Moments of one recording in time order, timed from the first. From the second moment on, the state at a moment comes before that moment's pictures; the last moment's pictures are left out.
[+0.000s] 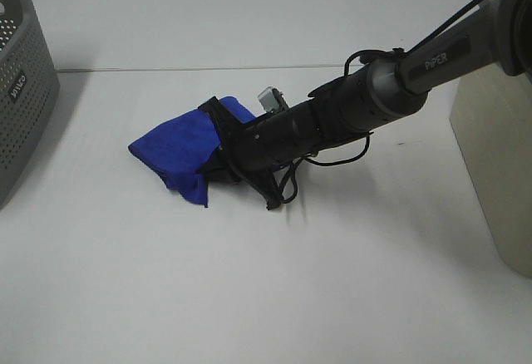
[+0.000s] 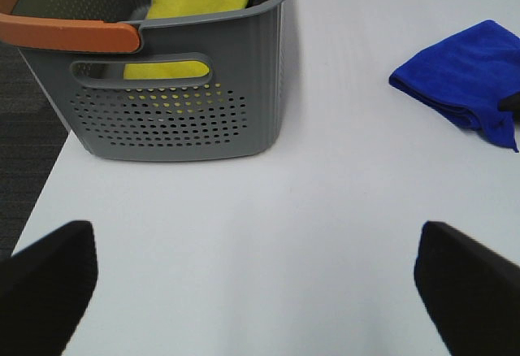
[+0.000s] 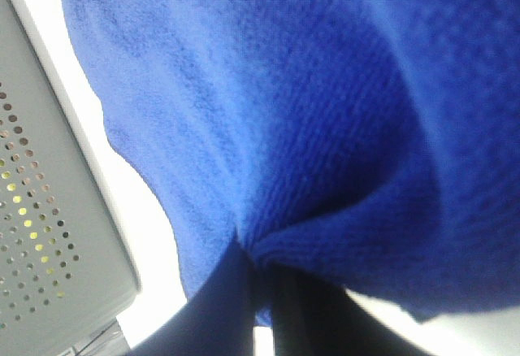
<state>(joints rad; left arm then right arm) 0.12 -0.01 -0.50 -0.02 1.05 0.08 0.59 2.33 -1.36 1.60 0.41 -0.41</state>
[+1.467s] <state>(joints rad) 0.12 -0.01 -0.50 -0.02 1.05 0.08 0.06 1.44 -1.36 1.35 0.51 -0.69</state>
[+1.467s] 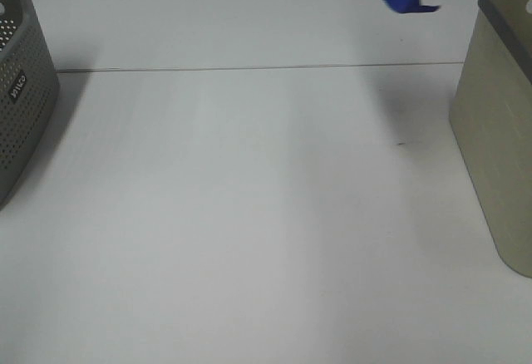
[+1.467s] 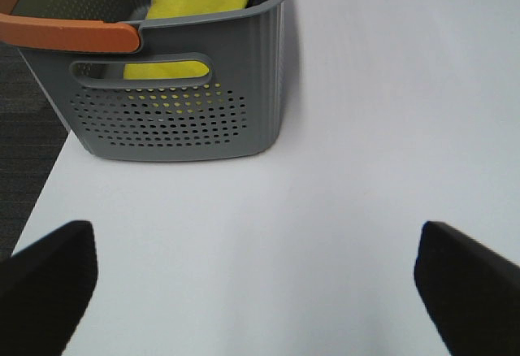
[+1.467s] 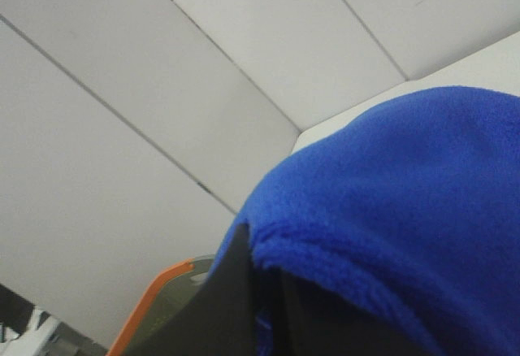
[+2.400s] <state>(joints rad) 0.12 -0.01 -0.50 -0.02 1.05 0.08 -0.51 1.43 -1.21 0.68 0.73 -0.23</state>
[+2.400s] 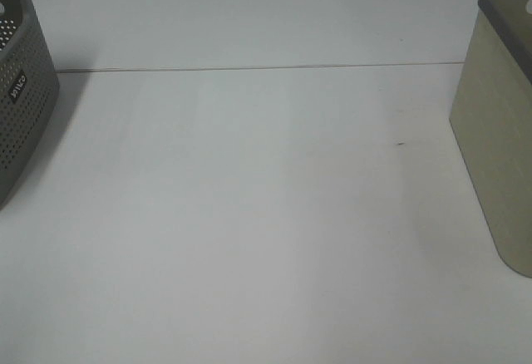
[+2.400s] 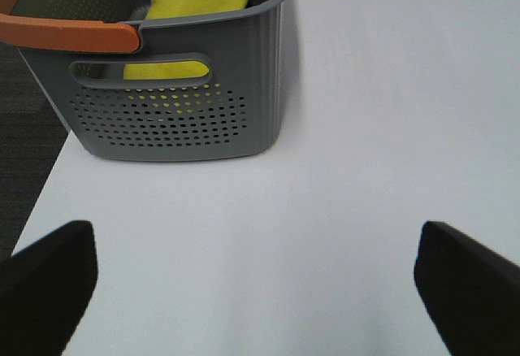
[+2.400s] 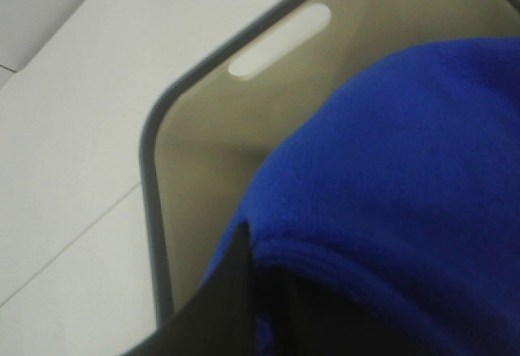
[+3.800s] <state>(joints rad) 0.12 -0.01 -0.50 -0.02 1.05 0.08 -0.51 1.46 -1.02 0.69 0.75 -0.25</state>
